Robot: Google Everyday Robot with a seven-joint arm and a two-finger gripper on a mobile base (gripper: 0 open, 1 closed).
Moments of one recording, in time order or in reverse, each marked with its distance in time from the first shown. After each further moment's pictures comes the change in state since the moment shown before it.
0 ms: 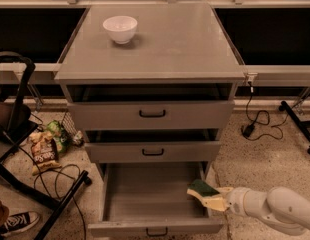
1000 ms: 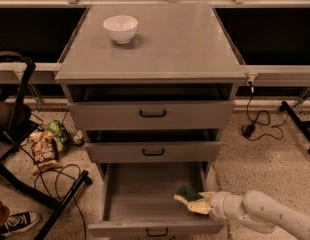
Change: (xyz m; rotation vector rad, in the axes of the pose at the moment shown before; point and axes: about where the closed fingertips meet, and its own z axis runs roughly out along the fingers) arm 0.041 -0.007 0.097 -0.047 -0.001 0.003
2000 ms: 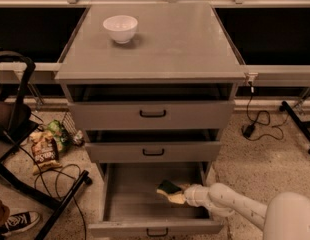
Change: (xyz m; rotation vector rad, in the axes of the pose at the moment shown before) arm 0.013 -0.045 0.178 -0.010 -0.010 -0.133
